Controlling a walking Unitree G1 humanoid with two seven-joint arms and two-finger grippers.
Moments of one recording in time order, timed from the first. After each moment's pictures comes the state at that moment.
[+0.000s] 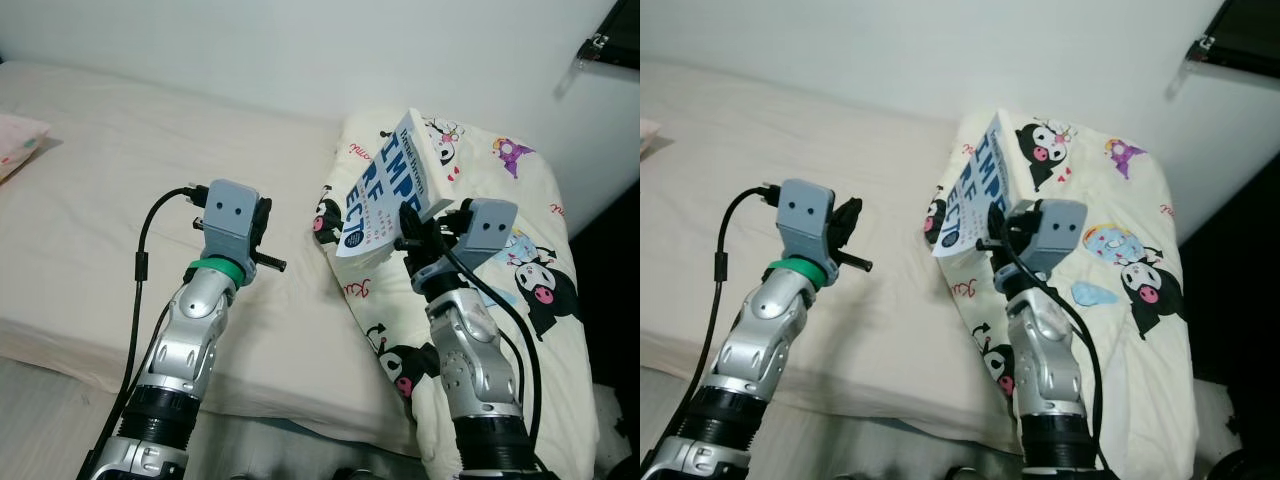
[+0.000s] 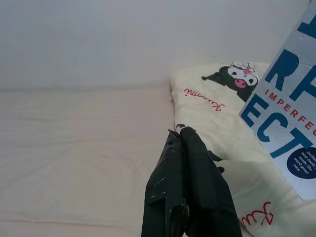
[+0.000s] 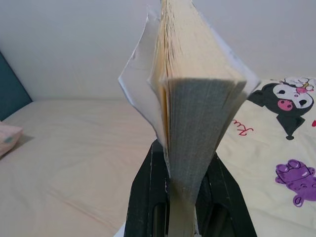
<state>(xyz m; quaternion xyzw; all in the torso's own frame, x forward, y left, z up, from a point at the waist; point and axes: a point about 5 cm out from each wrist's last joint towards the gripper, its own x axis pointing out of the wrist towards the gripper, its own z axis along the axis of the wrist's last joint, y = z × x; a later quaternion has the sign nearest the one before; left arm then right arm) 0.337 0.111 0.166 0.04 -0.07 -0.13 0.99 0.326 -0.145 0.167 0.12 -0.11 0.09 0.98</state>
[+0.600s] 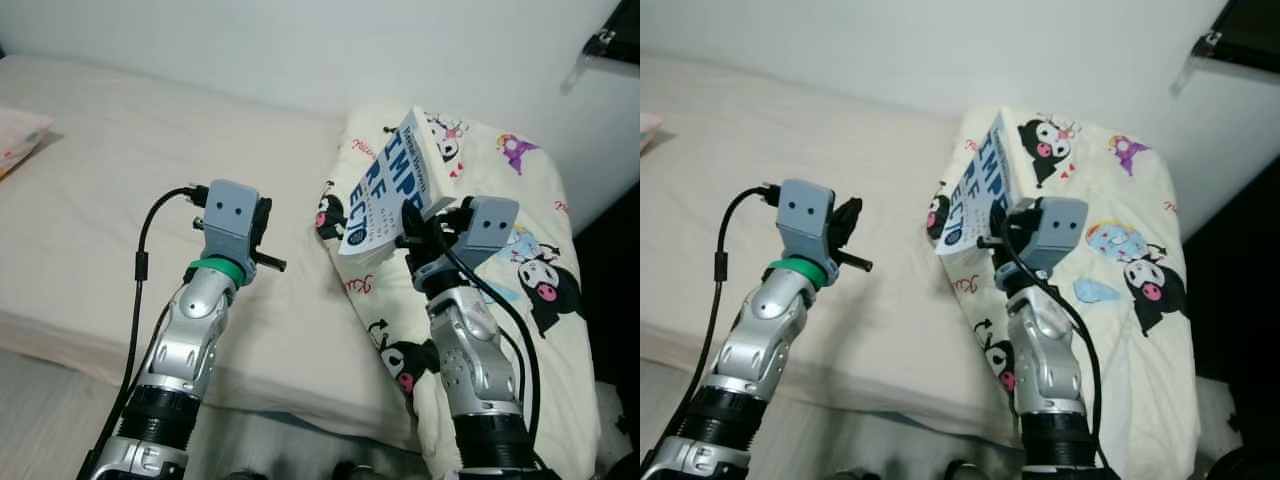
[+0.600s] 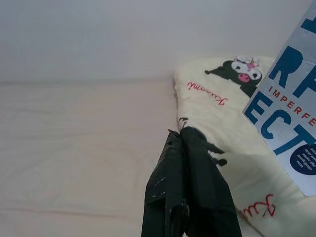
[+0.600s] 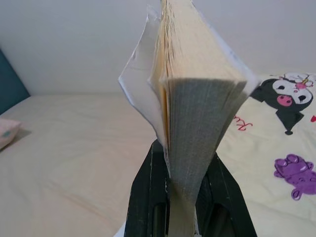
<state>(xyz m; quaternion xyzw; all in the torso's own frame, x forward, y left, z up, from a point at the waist) 0.337 0.112 0.166 0.04 -0.07 -0.13 0.99 0.327 -0.143 0.169 0.11 -0.11 0.08 0.98</state>
